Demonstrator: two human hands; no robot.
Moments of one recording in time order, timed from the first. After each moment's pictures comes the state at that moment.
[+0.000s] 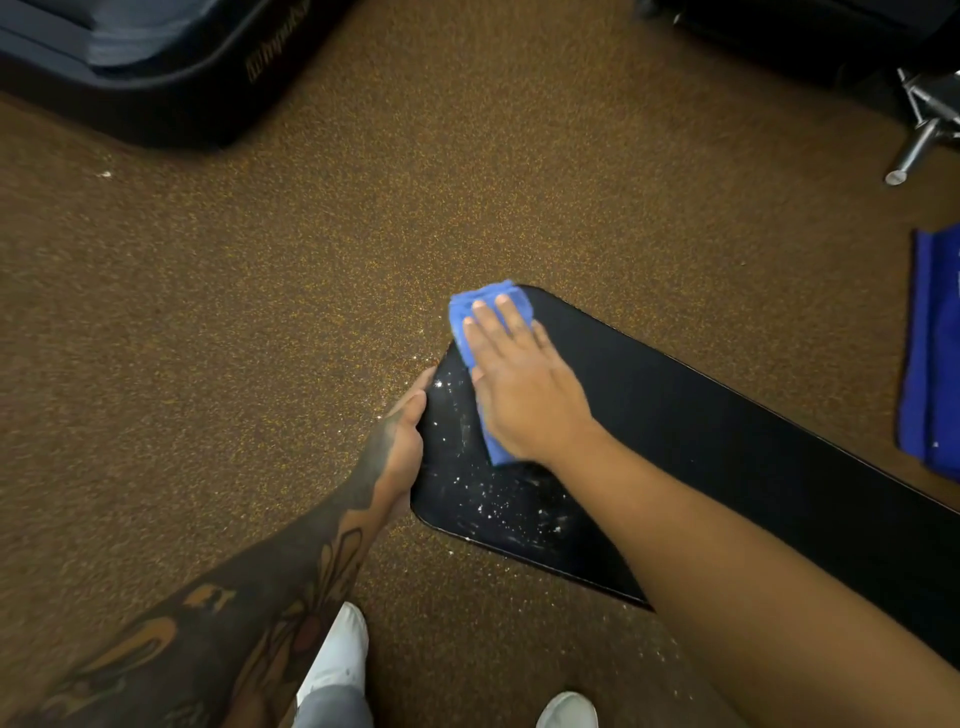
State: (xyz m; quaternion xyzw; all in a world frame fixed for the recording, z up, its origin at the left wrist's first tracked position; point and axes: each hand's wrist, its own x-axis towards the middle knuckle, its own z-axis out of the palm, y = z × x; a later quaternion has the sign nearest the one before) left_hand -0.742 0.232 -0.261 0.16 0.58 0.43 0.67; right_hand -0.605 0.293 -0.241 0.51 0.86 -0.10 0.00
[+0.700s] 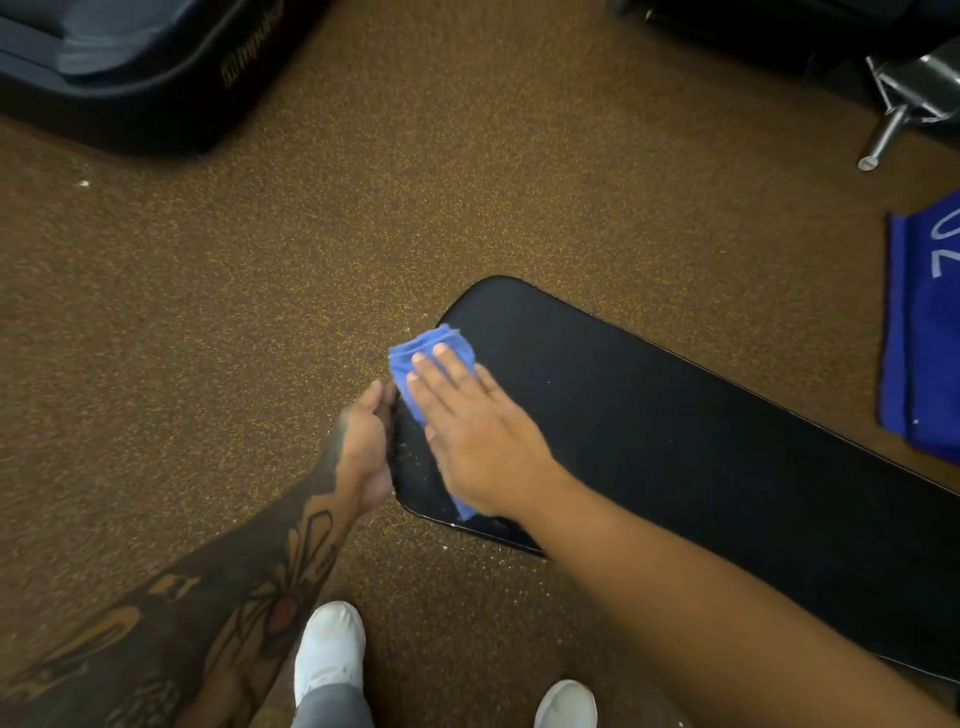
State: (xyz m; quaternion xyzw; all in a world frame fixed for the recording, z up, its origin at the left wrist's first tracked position) left_hand -0.757 0.234 -0.283 0.05 0.54 0.43 0.72; right_hand -0.616 0.236 -0.242 0.45 0.89 -0.09 0.01
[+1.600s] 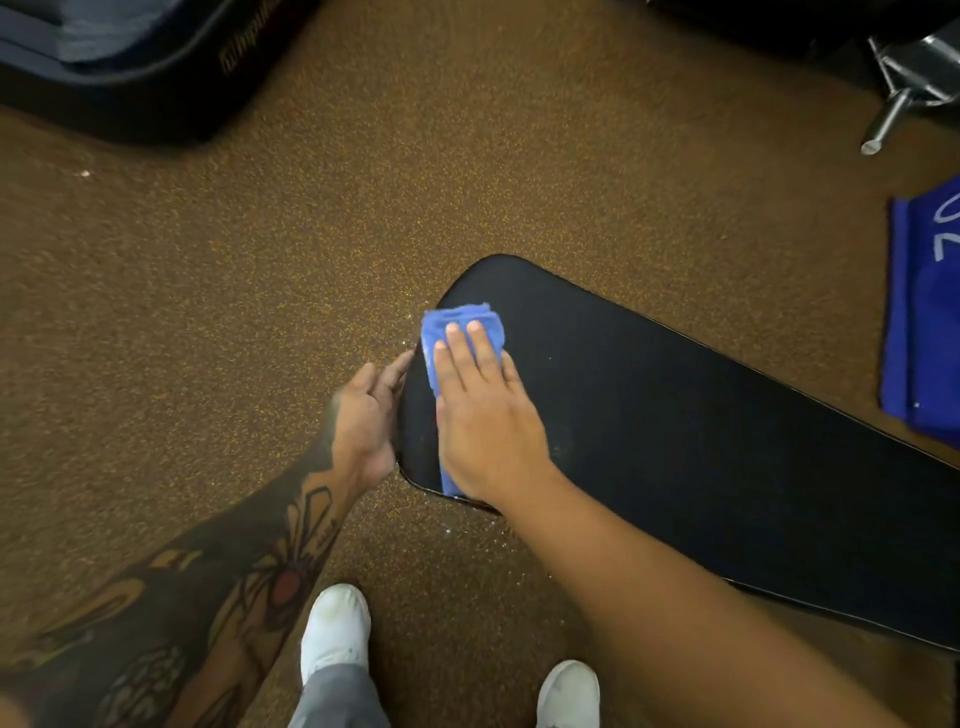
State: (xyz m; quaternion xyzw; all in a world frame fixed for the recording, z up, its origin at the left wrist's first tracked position) left_hand -0.764 0.228 -0.280 0.04 0.53 0.42 0.74; right_hand -0.629 0.215 -0.247 0.57 0.82 -0.07 -0.02
